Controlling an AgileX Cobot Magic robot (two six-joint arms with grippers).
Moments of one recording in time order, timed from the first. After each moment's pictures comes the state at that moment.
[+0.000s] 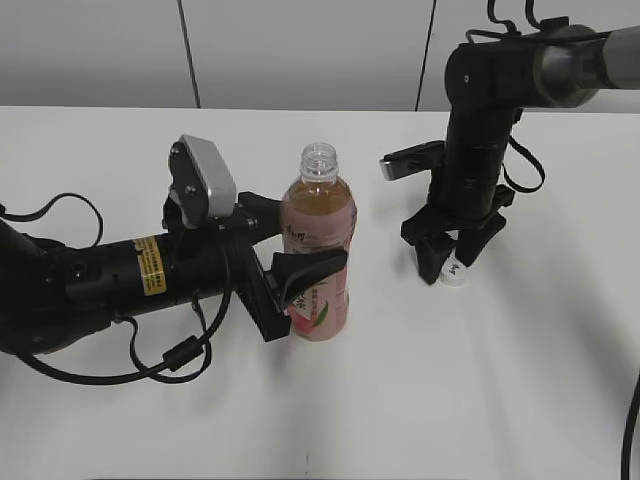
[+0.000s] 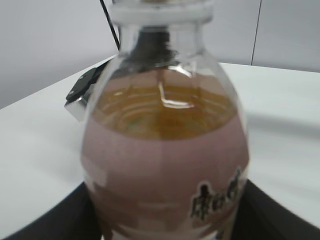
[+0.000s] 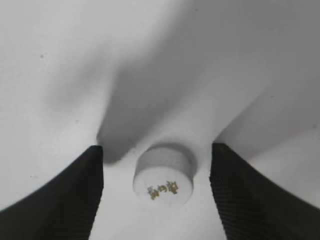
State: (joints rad) left arm -0.46 2.02 -0.69 0.74 -1.17 -0.25; right arm 0.32 2.33 -1.69 0.10 1.11 -0.35
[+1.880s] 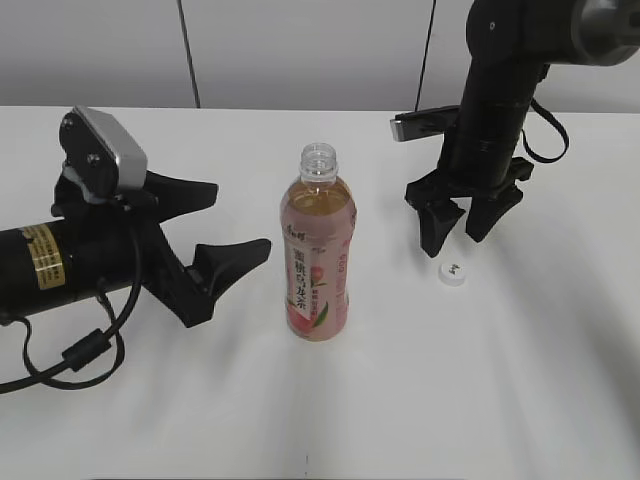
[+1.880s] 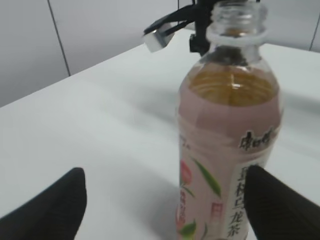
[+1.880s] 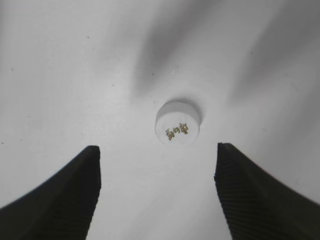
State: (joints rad) left arm -0.37 1.70 -0.48 0.65 -0.95 -0.29; right arm 0.32 2.23 -1.70 0.15 1.20 -0.29
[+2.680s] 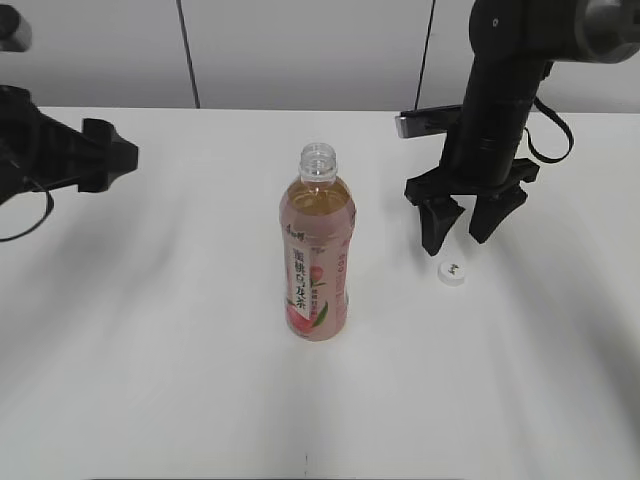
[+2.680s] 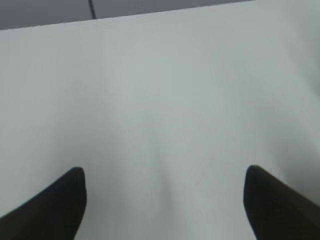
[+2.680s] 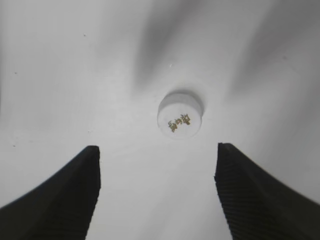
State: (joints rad) left arm -0.29 1.41 -0.71 0.34 0.00 -0.45; right arm 0.31 2.22 -1.70 0.15 1.21 -0.23
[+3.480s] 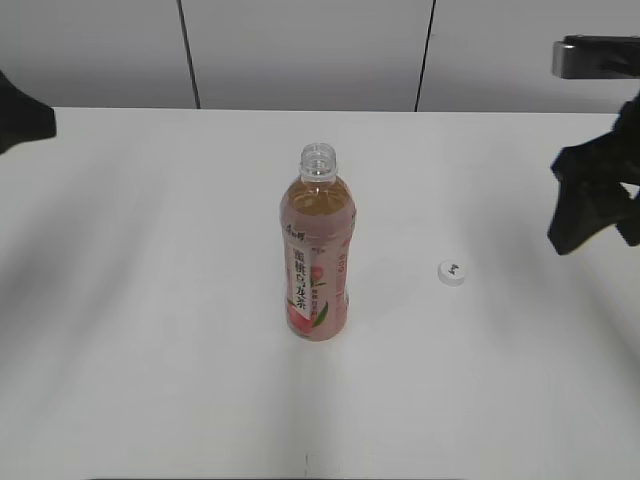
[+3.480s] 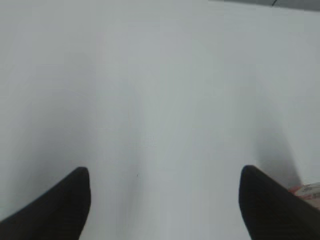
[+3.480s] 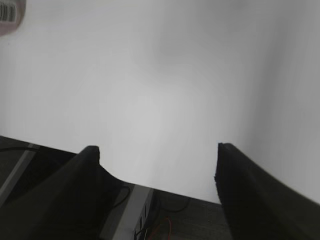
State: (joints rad) left arm -0.17 1.15 -0.71 -0.25 0.31 -0.03; right arm 0.23 1.60 -1.20 0.17 1.15 -0.12
